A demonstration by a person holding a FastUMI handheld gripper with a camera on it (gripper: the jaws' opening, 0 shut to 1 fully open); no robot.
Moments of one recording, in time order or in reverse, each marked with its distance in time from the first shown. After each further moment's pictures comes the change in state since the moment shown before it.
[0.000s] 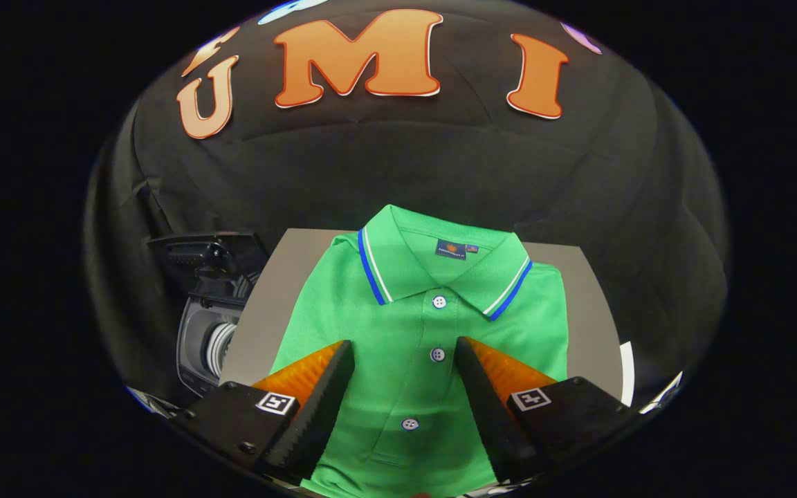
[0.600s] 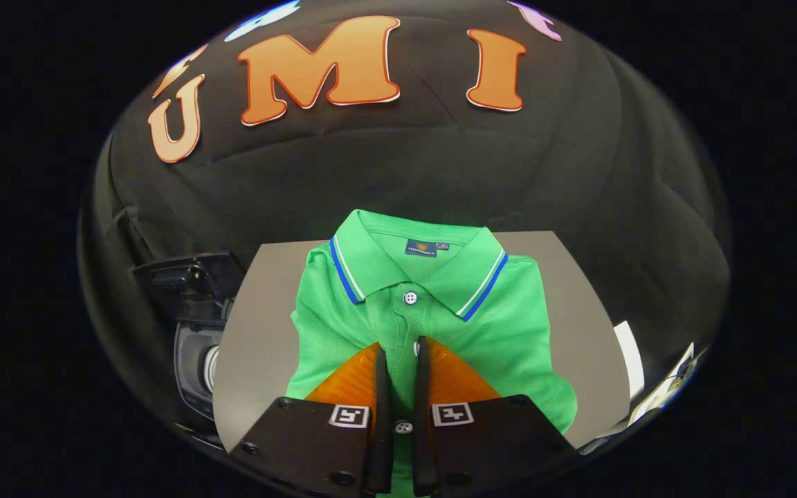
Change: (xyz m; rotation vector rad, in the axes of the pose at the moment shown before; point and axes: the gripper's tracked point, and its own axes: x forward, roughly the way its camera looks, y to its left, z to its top) arm 0.002 -0.014 0.002 0.055 -0.064 -0.126
